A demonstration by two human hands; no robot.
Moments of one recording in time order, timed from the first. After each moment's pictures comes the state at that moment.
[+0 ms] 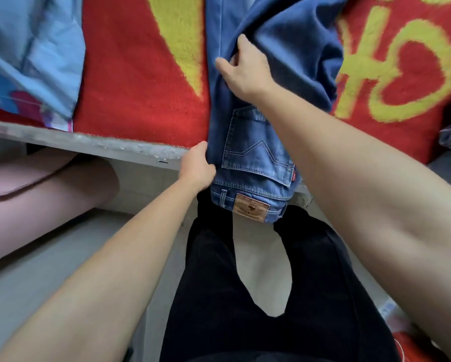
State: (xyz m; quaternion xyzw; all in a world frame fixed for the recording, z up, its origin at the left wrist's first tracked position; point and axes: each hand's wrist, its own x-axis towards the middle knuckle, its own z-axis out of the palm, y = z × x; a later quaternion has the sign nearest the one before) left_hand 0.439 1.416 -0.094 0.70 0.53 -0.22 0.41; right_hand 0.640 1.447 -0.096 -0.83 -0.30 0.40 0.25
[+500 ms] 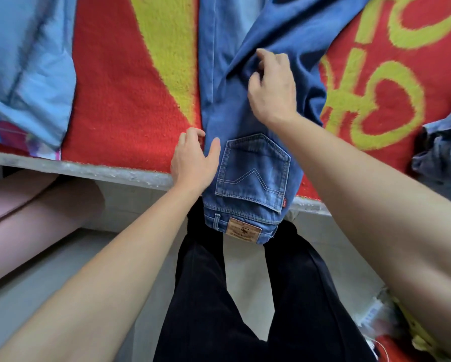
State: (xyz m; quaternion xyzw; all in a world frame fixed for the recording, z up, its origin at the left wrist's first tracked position) left_hand 0.491 1.450 -0.086 0.75 0.56 -0.05 0.35; right_hand 0.687 1.435 -0.089 -0.89 -0.28 0.28 0.21
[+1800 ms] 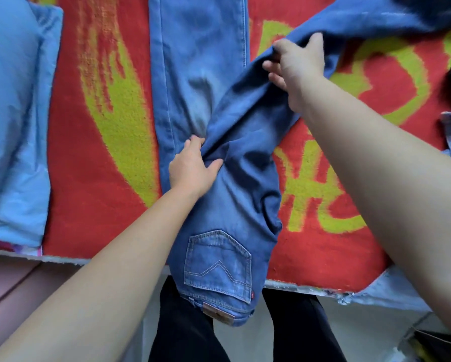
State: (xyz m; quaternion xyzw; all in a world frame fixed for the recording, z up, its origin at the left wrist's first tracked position) left_hand 0.681 1.533 -0.105 0.81 0.50 -0.17 0.26; right_hand 0.918 1.511 -0.081 -0.73 0.11 0.38 0.56
